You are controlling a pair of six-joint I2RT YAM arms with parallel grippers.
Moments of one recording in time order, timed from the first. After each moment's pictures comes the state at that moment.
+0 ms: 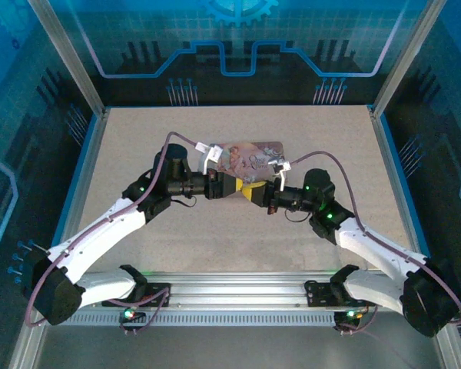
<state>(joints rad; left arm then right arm) -0.56 1.17 0.96 -0.16 0.65 -0.60 0.57 1.06 0.59 0.35 -0.69 0.59</state>
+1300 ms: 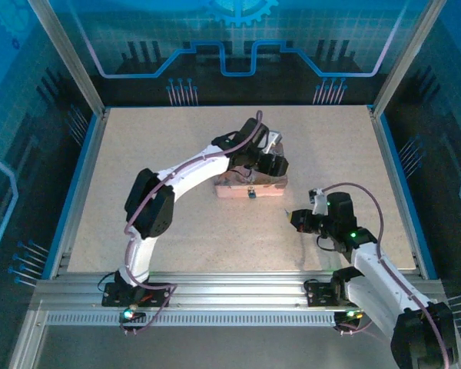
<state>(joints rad) -0.69 2.11 1.83 -0.56 0.30 -0.34 0.21 0.80 0.32 -0.26 -0.51 0.52</state>
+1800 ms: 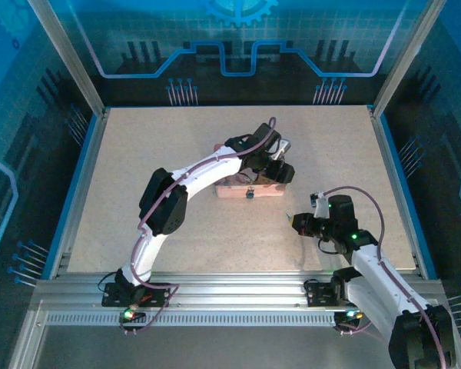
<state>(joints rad) -0.74 2.21 1.94 -0.67 0.26 -0.30 0.18 0.78 0.31 -0.31 -0.53 0.51</state>
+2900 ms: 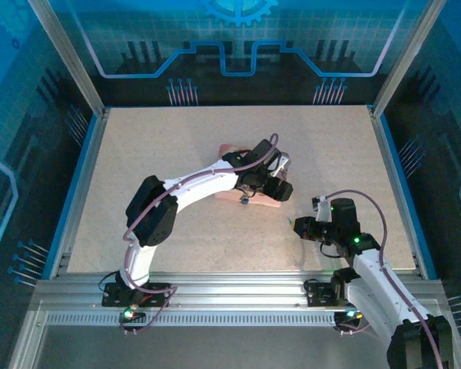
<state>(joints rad) -0.81 2.03 1.69 -0.59 0.23 -0.30 0.16 0.72 0.29 -0.38 -0.57 0.51</state>
